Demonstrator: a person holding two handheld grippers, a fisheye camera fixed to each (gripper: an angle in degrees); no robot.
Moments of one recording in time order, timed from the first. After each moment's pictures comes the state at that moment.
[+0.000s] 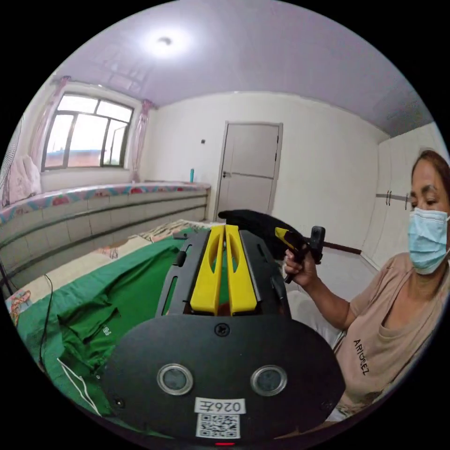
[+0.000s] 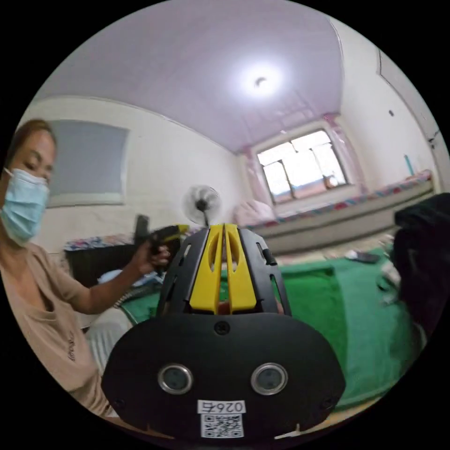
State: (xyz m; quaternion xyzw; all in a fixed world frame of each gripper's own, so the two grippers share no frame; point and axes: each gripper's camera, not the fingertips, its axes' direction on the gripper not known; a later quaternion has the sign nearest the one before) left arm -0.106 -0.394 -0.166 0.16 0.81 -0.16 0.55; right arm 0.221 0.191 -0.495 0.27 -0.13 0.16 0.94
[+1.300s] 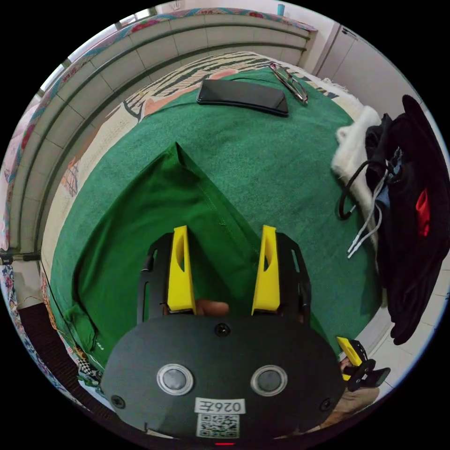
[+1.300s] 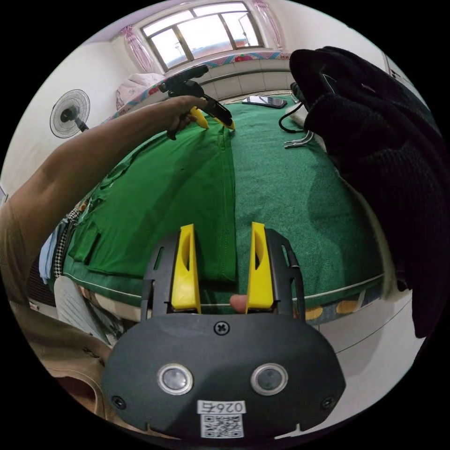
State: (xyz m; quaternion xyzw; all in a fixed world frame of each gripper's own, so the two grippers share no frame) left arm 0.651 -0.702 -0.267 -0.27 0.67 0.15 0.67; right arm 0.365 0.303 -0.360 -0.19 -0.02 0.28 0.94
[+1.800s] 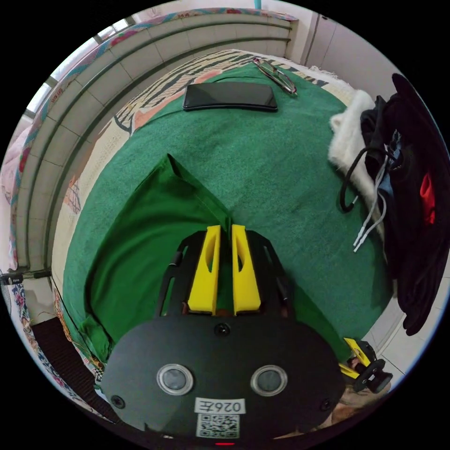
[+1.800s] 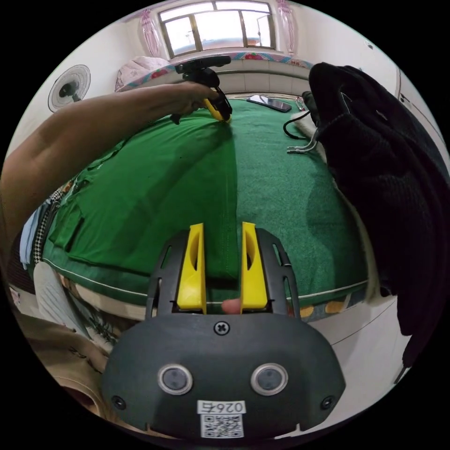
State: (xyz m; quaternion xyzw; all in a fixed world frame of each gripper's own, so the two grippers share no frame) left arm 0.631 -0.729 -0.215 -0.24 0.67 0.17 0.68; right arm 0.319 0.269 -0.346 -0.23 0.03 0.22 0.95
